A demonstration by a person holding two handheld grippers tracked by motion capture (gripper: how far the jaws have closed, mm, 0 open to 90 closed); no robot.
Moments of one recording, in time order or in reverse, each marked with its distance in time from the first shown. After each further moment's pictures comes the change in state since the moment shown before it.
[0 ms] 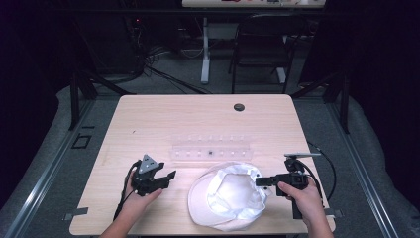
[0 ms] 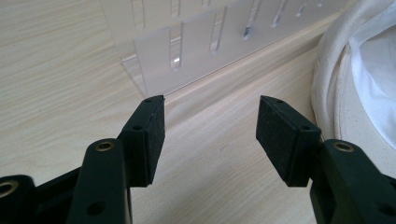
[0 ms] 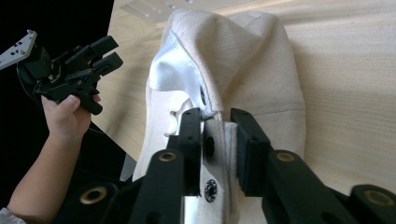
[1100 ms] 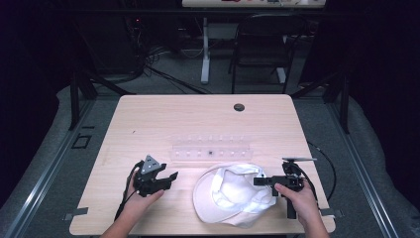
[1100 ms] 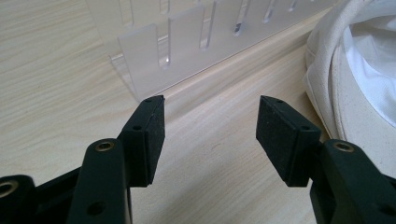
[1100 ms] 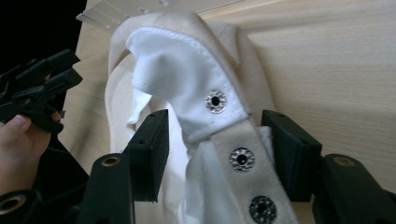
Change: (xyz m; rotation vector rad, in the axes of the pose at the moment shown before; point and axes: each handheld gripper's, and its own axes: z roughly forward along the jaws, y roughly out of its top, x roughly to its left) left arm -0.004 0.000 0.003 0.014 -0.015 0.014; right arm -0.032 -0.002 0.024 -0.056 -0.061 0.005
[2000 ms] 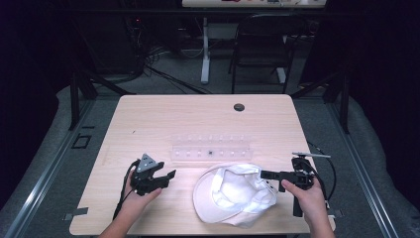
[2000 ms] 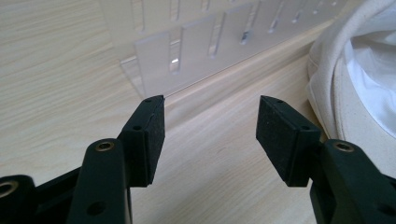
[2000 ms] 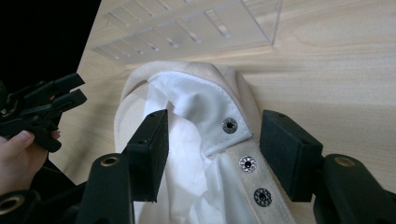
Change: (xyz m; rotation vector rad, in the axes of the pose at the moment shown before) left arm 0.004 0.001 -0.004 -0.020 -0.004 -0.019; right arm 0.020 0.003 -0.033 -0.132 -0.059 -0.052
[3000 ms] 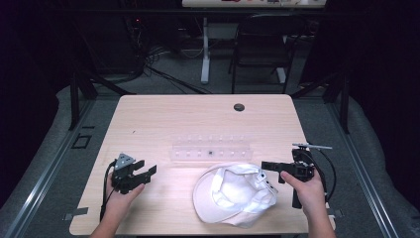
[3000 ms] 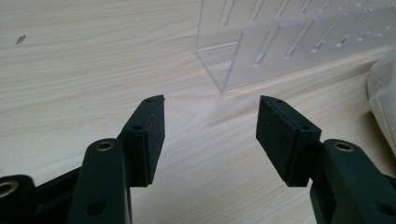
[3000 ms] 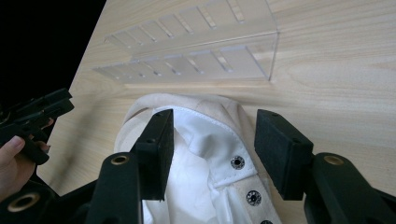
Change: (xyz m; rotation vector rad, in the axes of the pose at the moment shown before) left arm 0.043 -0.018 -0.025 -0.037 0.099 -0.161; right arm 0.018 0.020 -0.008 -0.055 -0.046 -0.052
